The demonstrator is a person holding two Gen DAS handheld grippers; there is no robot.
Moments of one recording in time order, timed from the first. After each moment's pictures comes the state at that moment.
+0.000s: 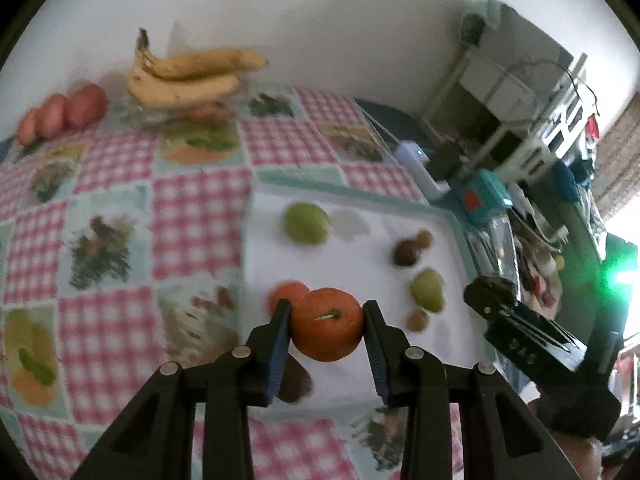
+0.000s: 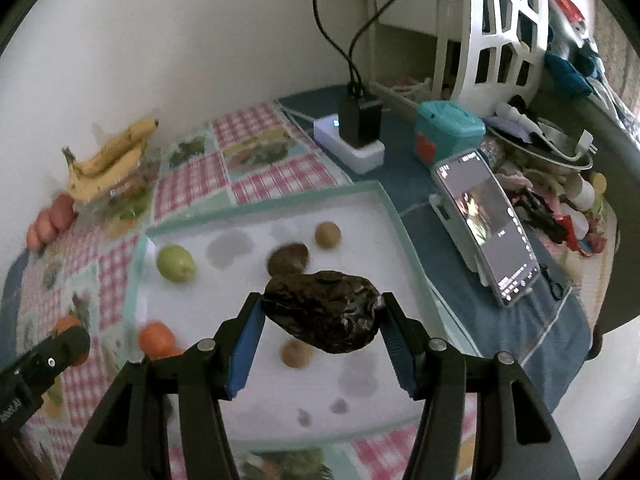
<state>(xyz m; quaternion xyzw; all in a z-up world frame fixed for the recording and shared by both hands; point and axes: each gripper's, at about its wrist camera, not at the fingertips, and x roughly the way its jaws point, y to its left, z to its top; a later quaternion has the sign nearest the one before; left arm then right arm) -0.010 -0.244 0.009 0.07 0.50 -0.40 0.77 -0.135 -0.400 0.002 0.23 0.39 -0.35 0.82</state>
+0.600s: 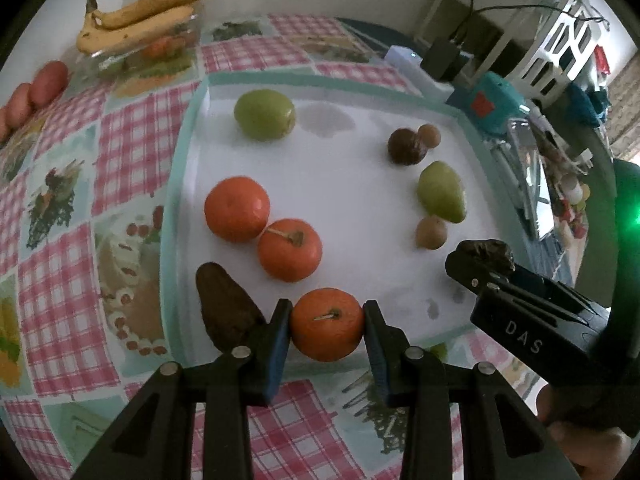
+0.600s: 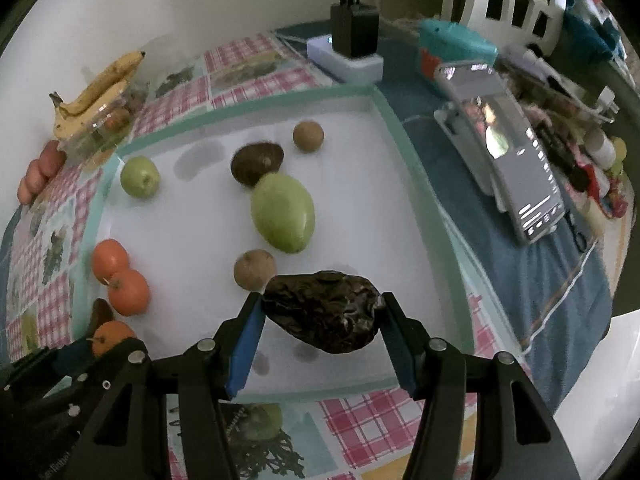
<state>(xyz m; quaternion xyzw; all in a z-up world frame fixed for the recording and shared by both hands) -0.049 -0.277 -0.060 0.16 0.54 -0.38 0.73 -0.153 -0.406 -0.062 0.26 0.47 -0.31 0.79</state>
